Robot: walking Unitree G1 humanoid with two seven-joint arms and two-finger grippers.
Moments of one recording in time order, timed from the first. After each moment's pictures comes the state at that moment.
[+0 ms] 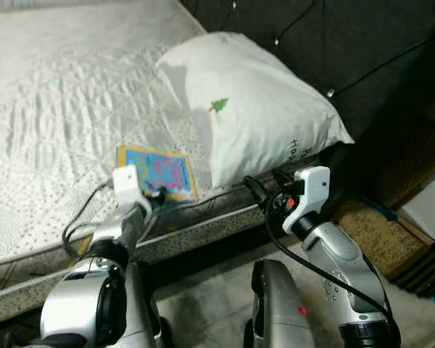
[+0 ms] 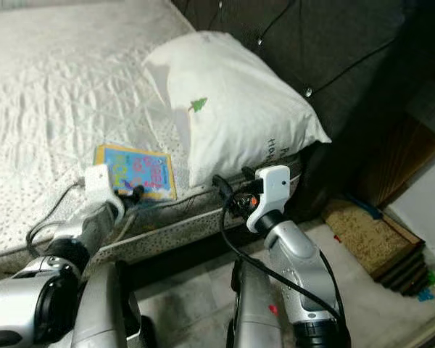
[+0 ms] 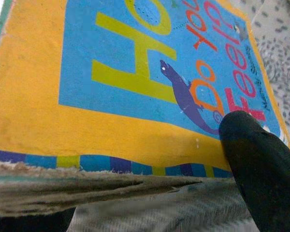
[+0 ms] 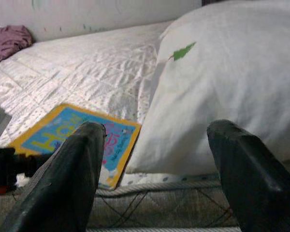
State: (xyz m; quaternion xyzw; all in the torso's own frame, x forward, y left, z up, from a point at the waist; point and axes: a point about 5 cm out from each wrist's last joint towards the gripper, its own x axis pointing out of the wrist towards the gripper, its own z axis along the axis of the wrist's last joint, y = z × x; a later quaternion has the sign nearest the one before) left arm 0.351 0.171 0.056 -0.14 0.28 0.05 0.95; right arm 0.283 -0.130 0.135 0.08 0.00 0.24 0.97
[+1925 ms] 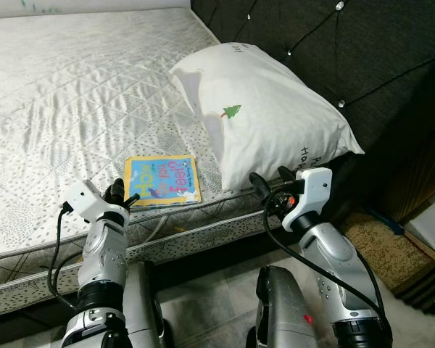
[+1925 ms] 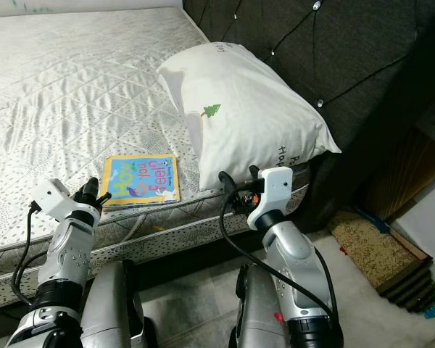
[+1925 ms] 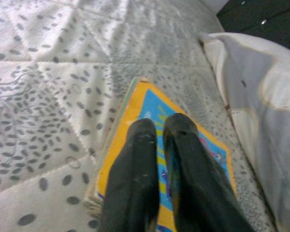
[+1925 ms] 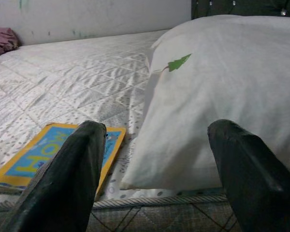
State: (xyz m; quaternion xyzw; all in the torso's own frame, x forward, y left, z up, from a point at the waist) left arm 0.324 0.196 0.077 -0.31 0.04 0.11 0.94; right arm 0.289 -0.134 0.129 0.07 -0.02 0.19 0.98
